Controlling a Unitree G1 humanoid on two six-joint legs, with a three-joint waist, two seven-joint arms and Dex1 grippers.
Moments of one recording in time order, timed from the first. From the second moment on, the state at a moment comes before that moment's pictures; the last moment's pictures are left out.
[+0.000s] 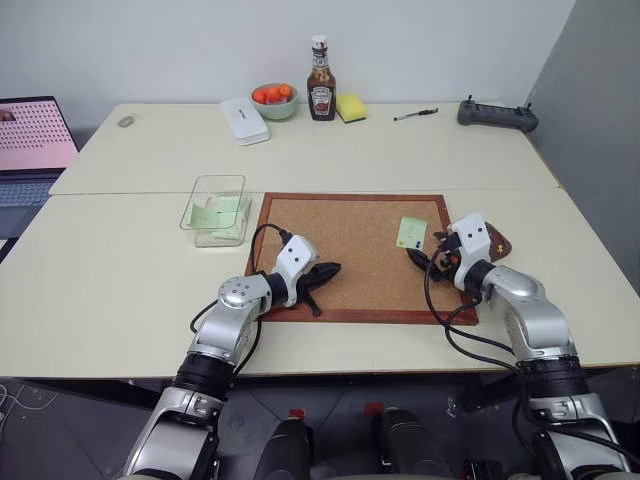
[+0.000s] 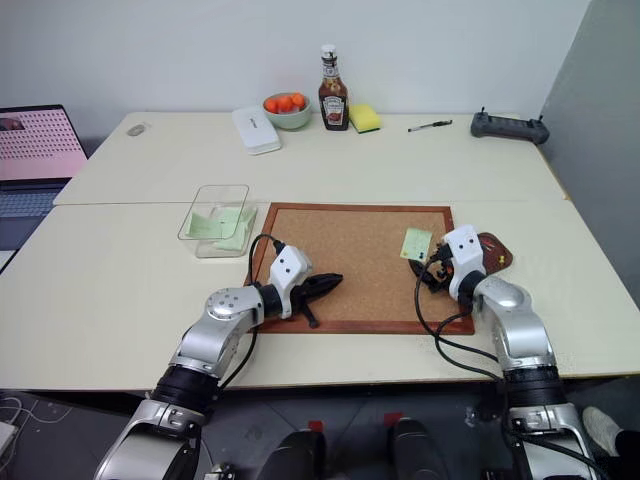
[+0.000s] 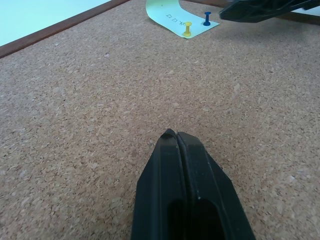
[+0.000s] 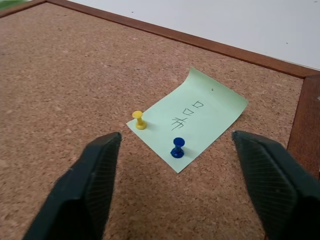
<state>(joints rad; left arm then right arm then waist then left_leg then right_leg) -0.45 0.33 -0.17 0.30 -0.11 0.15 -0.82 -0.42 -0.38 -0.01 0.16 0.17 0.37 0.54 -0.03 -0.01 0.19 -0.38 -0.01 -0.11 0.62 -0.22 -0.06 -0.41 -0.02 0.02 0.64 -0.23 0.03</state>
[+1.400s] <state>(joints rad) -0.43 0.33 -0.17 0.28 -0.11 0.15 -0.81 -0.45 -0.36 -0.02 0.12 0.19 0.30 0.54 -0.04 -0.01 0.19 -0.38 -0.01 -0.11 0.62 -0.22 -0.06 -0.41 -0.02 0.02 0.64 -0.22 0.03</state>
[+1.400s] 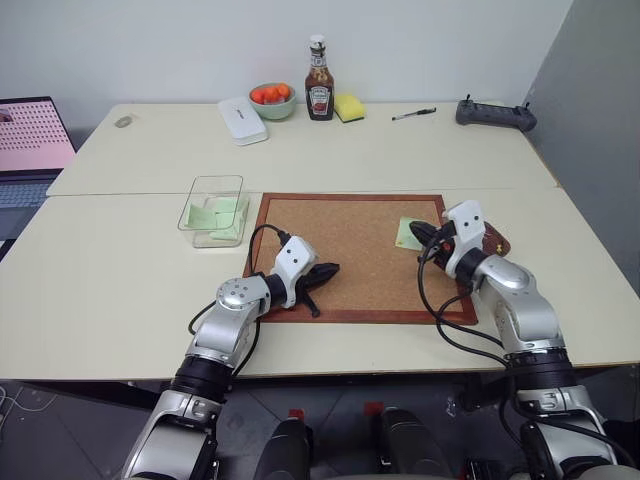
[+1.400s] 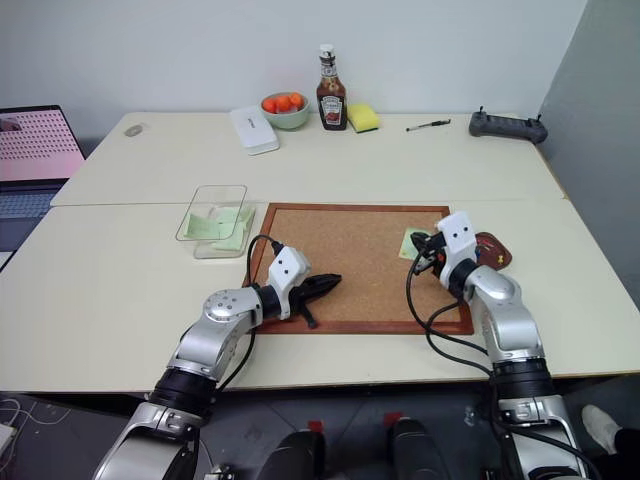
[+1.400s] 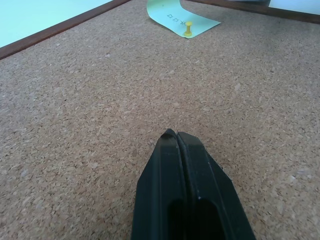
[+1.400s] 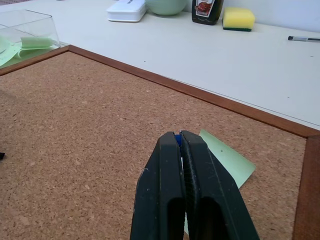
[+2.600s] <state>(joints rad) -0.43 0.34 -0.19 0.28 -0.11 0.15 -0.80 -0.40 -0.68 0.05 0.30 -0.21 0.11 0.45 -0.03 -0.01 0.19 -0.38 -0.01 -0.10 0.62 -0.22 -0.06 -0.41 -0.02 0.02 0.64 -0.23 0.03</state>
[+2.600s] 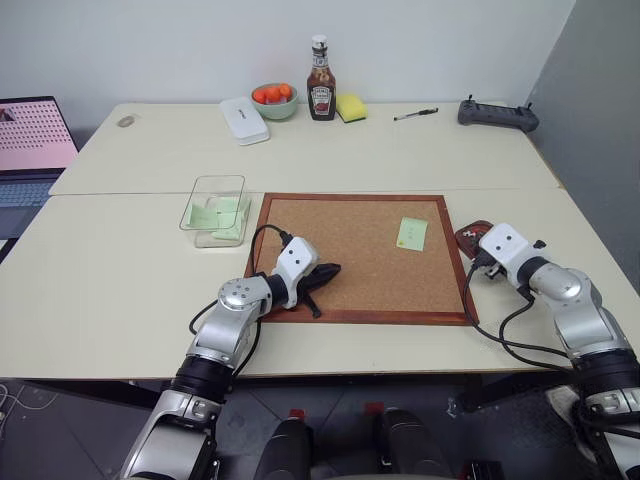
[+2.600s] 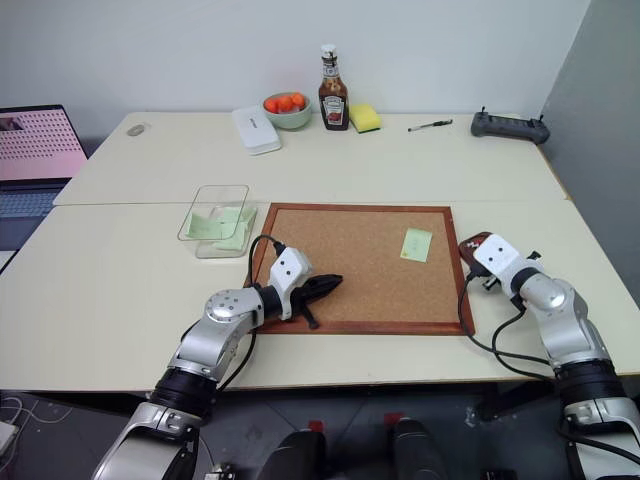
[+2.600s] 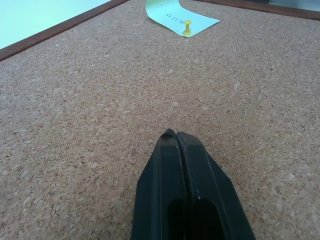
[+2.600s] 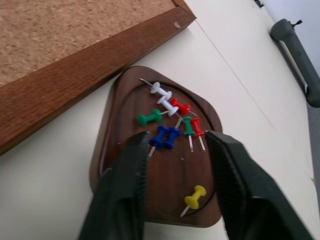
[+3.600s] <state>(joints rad) -0.44 0.34 -0.19 0.28 -0.11 0.14 -0.80 -0.44 -0.36 0.08 0.13 0.06 0.29 0.54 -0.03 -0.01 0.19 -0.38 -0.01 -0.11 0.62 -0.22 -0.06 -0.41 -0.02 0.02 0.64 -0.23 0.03</state>
